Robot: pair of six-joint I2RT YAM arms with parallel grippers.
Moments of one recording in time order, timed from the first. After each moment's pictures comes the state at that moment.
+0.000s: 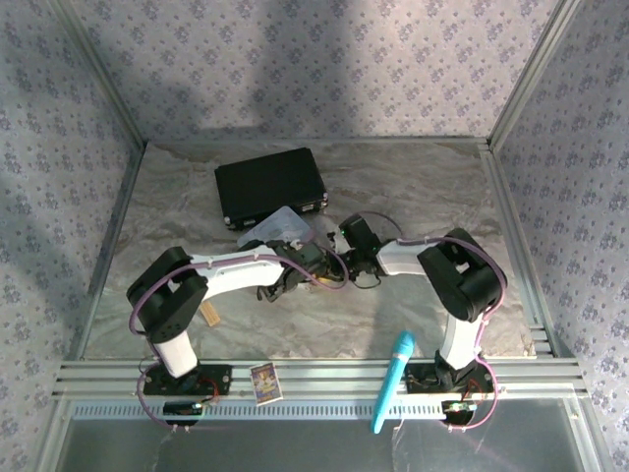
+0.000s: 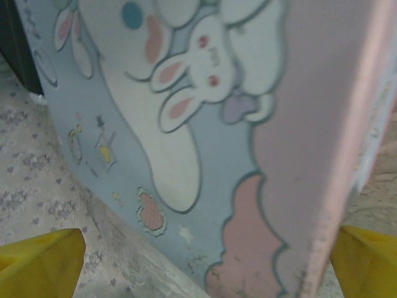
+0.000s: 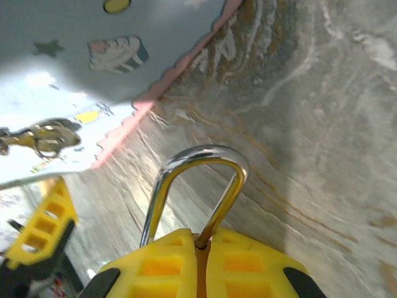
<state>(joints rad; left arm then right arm) -0.95 1.73 1.07 -0.97 -0.77 -0.15 0.61 1.81 0.86 -0.04 -0.57 0.67</state>
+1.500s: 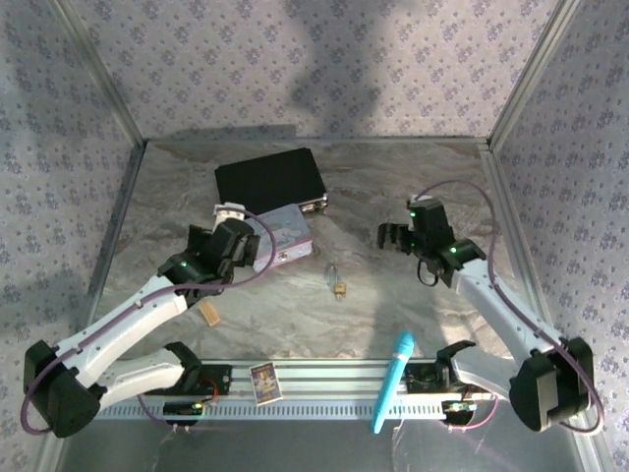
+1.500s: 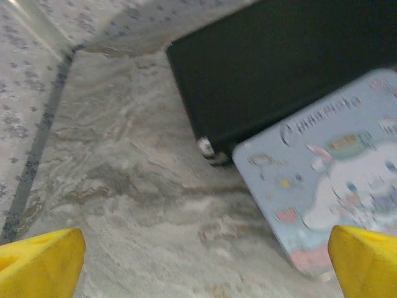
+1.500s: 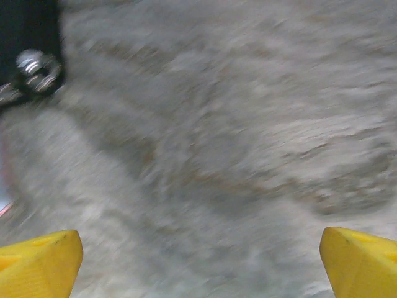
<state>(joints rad) -0.70 1.01 0.84 -0.57 -0.71 -0.26 0.32 1.07 0.78 -0.46 0.18 0.30</state>
